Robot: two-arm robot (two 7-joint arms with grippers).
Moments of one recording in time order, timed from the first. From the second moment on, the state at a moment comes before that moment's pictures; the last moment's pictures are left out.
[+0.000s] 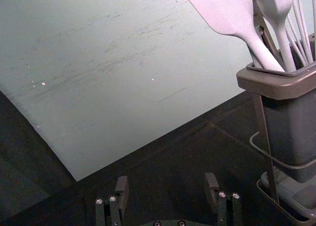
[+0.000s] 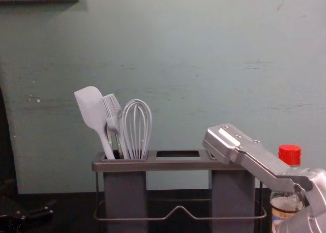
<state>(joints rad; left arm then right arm) -0.20 0.60 0.45 -1.41 -0.25 -0.12 0.03 0.29 0.18 -0.41 -1.56 -0.09 0.91 0.44</state>
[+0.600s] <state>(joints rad) -0.20 0.60 0.45 -1.41 -0.25 -0.12 0.03 0.28 0.18 -0.40 -1.58 -0.13 0.90 0.47</state>
